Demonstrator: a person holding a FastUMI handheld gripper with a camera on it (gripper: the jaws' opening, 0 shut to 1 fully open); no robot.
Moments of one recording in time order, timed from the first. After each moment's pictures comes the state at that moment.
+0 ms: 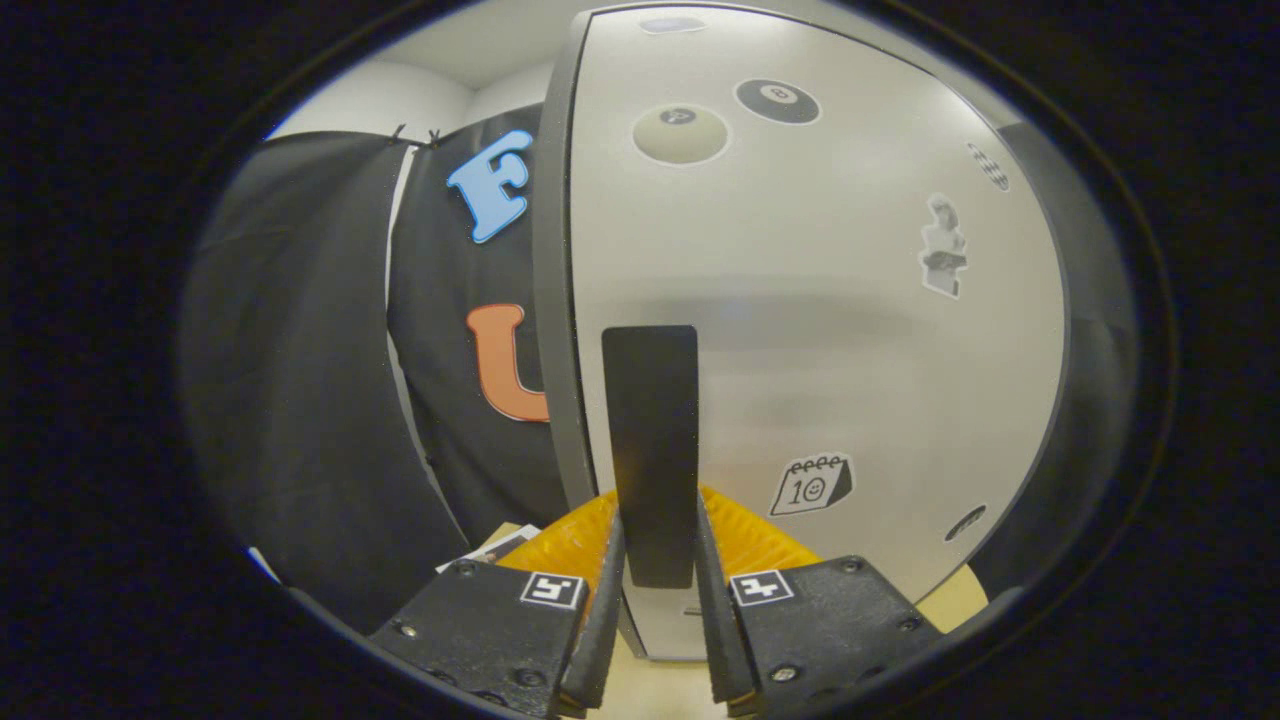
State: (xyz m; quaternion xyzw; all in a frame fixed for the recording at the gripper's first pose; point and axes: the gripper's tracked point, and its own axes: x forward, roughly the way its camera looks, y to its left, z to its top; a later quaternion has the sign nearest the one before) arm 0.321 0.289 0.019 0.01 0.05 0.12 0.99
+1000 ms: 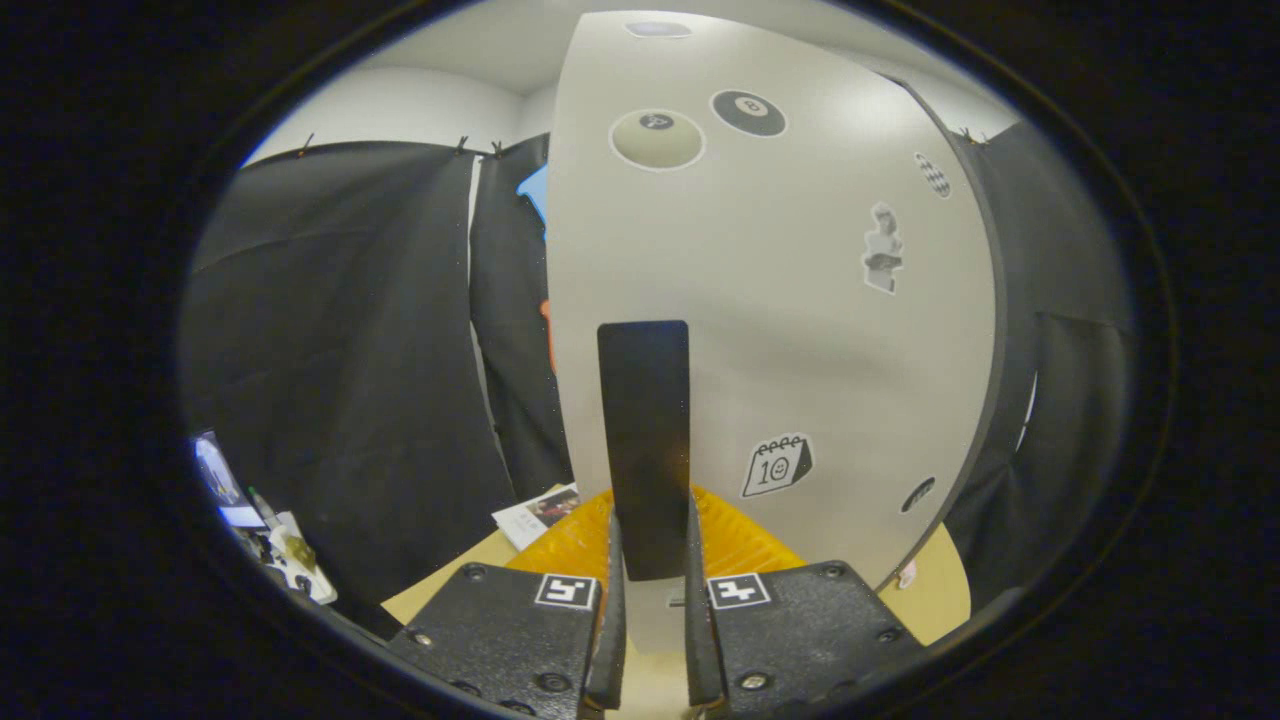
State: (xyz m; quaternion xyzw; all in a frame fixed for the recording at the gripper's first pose) arm 0.176 0.220 0.005 0.00 0.06 0.21 0.98
